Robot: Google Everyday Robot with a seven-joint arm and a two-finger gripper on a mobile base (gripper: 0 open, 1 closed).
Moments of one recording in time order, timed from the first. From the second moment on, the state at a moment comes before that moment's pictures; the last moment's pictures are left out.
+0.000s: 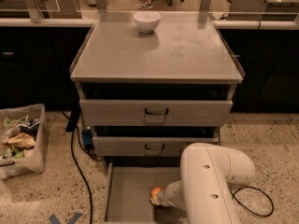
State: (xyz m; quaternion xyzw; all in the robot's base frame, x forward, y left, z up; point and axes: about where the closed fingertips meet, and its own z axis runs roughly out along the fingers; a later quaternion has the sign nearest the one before) arm 0.570 -0.069 0.119 -0.25 0.94 0.10 0.22
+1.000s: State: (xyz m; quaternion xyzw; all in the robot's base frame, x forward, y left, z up) arm 0.659 -0.104 0.232 -0.20 0.88 0.25 0.34
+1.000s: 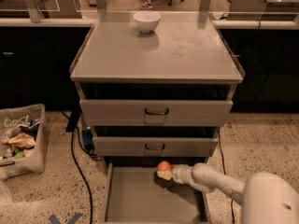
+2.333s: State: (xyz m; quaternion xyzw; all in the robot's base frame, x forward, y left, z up) arm 0.623 -0.165 0.286 -0.16 0.87 0.28 0.36
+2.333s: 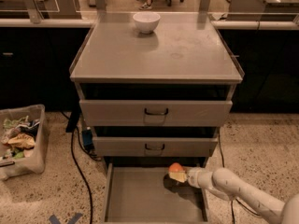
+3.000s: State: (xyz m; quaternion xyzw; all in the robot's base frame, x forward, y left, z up) arm 0.604 -0.205 0.356 -0.13 0.88 0.28 0.37
